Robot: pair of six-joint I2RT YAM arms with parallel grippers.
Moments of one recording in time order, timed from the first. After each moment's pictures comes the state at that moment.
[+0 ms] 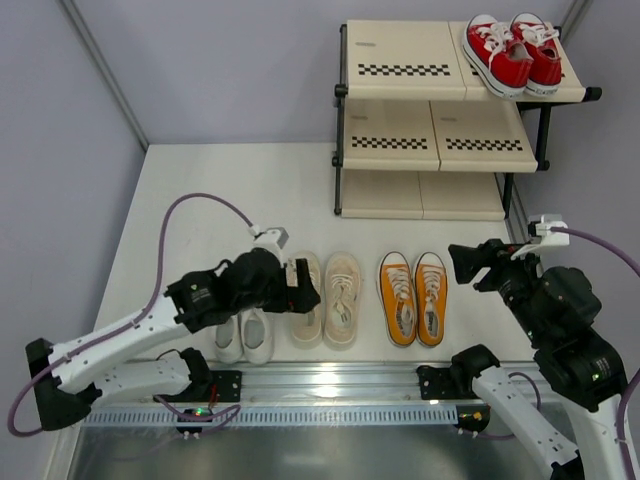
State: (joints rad) left arm -0.98 0.93 0.93 -0.71 -0.16 -0.84; right arm 0.39 0.46 1.09 -0.79 0.13 0.33
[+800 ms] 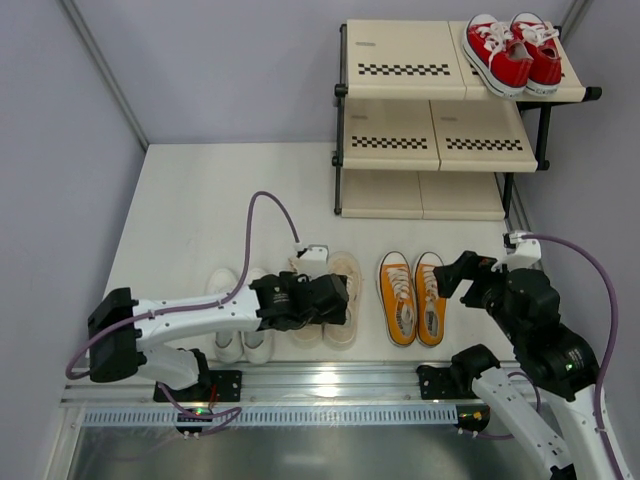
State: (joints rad) left arm -1.25 1.38 1.05 -0.73 -0.49 -1.01; right arm 0.39 0.39 0.89 -0.92 0.19 0.47
